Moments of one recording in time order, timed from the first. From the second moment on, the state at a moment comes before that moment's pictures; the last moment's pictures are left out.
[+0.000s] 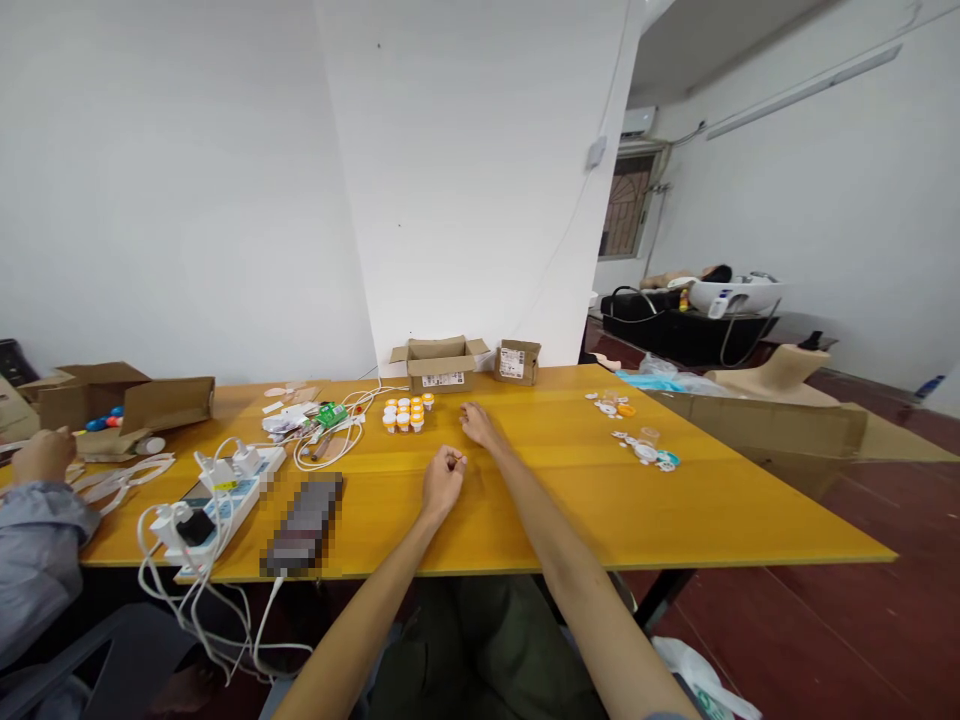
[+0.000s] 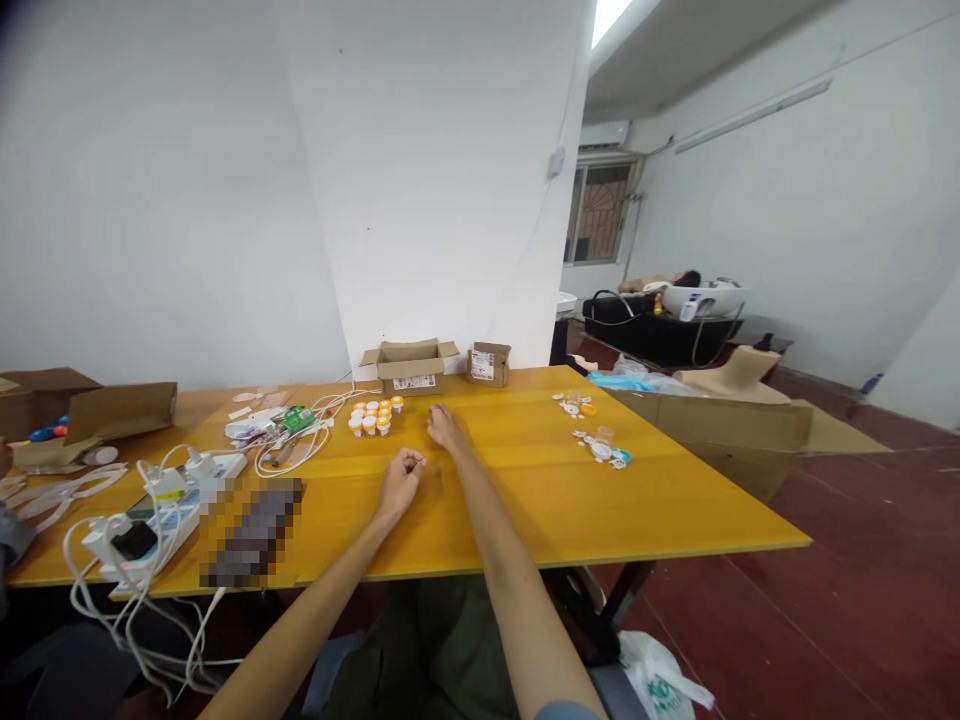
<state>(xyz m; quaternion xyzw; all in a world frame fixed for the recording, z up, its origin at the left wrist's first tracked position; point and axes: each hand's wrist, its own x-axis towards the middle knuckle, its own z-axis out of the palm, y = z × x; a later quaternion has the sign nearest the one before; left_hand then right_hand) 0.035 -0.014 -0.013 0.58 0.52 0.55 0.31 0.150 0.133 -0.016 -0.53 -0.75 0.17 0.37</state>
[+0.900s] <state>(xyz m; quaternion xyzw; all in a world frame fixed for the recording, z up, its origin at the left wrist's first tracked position) 0.036 0.016 -0.019 0.62 0.56 0.46 0.29 0.102 0.155 0.024 -0.44 -0.83 0.16 0.30</state>
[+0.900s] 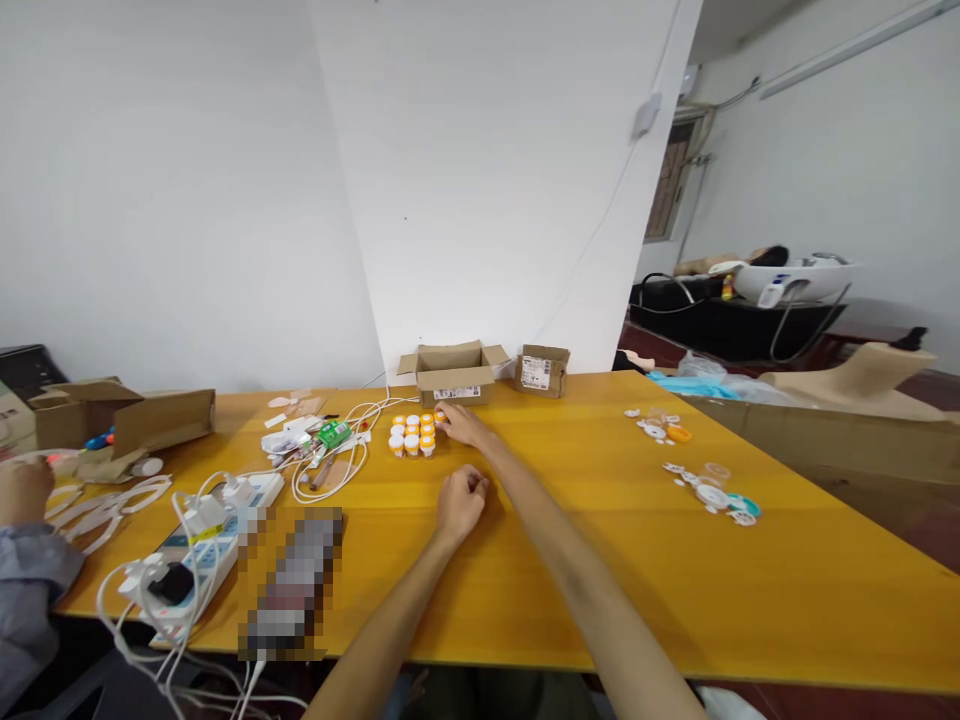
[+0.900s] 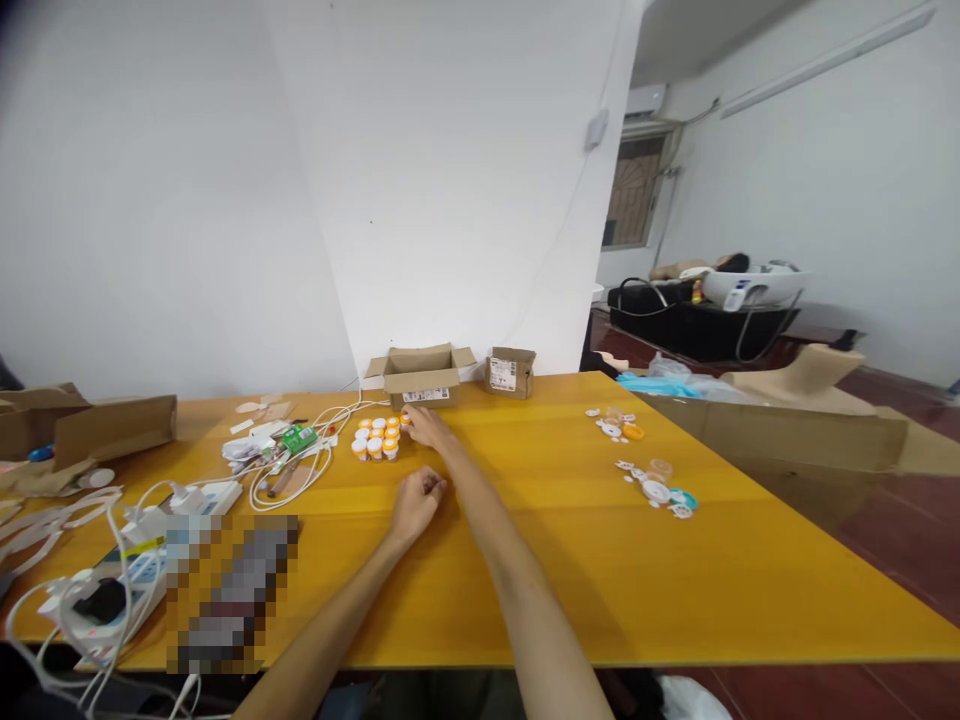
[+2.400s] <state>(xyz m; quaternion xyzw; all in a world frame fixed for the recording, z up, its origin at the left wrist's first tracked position) 0.043 0.006 -0.009 0.59 0.50 0.51 0.38 0.129 0.134 0.033 -0.49 -0.79 0.19 0.31</state>
